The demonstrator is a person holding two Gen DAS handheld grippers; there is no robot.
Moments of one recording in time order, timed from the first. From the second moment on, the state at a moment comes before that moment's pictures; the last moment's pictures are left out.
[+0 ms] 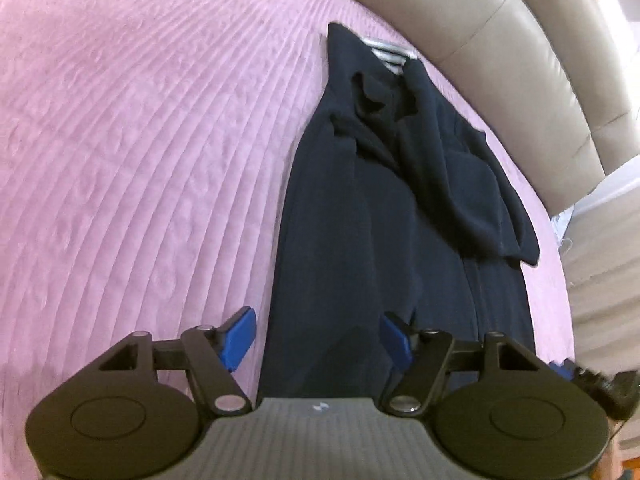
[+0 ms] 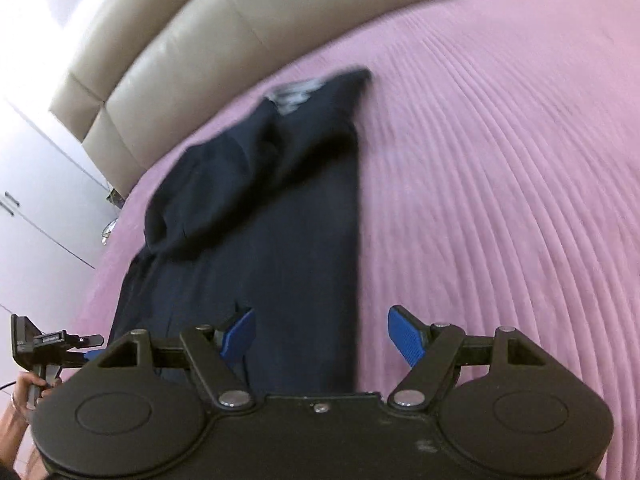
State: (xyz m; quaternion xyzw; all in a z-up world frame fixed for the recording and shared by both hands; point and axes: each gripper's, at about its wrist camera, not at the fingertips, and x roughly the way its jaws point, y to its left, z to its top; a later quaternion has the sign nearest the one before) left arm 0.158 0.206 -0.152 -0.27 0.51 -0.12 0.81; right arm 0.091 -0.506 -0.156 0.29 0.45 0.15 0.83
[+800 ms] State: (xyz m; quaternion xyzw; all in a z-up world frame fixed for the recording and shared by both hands) left arm 0.060 0.157 -0.157 -0.23 0.61 -0.13 0.75; right arm -0.019 -0.497 -0.195 0.41 0.46 0.22 0.75
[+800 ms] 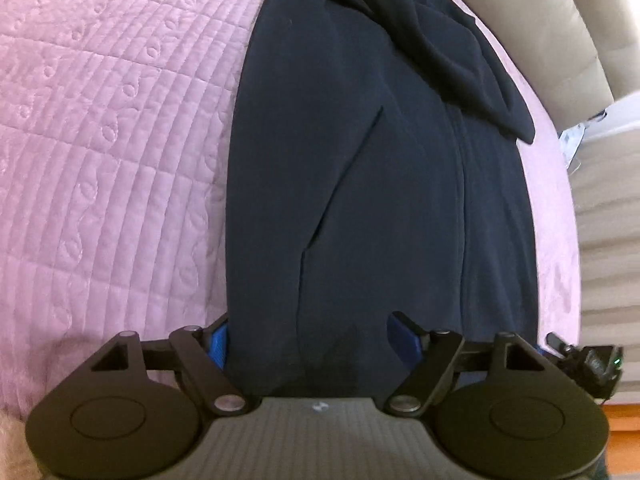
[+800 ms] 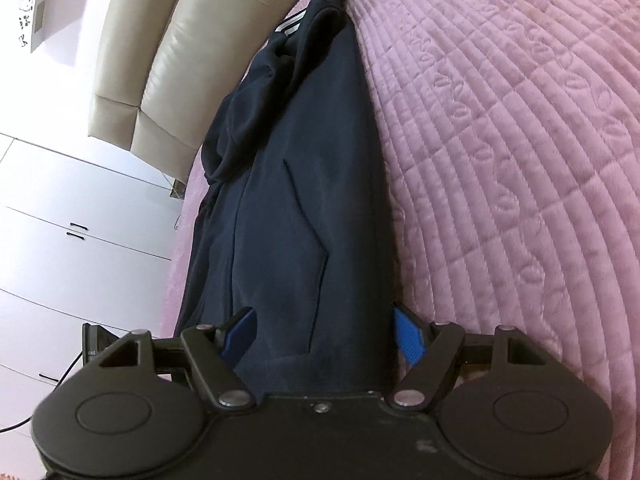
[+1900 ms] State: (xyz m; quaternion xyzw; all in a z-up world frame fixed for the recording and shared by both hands) left arm 0.053 0.118 -0.167 -0.14 0.62 -0.13 0.76; right arm -0.036 -0.465 -0.154 0.39 0.40 0.20 0.80
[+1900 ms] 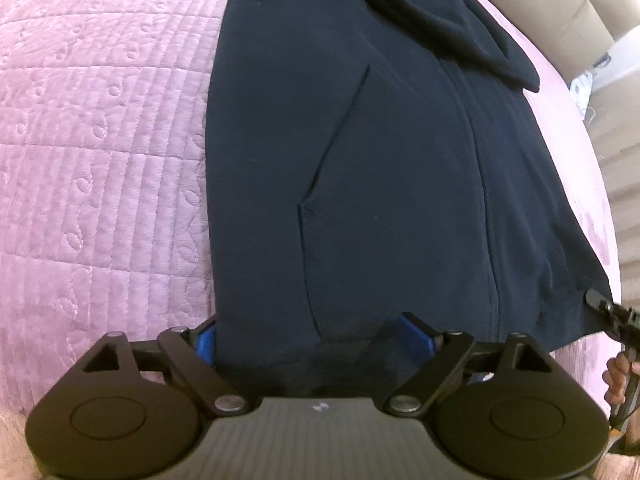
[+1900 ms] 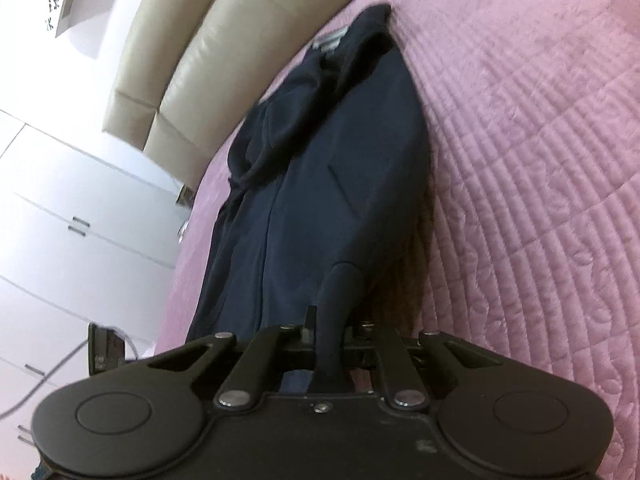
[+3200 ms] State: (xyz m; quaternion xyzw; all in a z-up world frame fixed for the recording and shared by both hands) left arm 0.102 0.190 -0.037 -0.41 0.32 -0.18 0.83; right arm 0.081 -0.481 -0.025 0.46 0.20 0.24 0.83
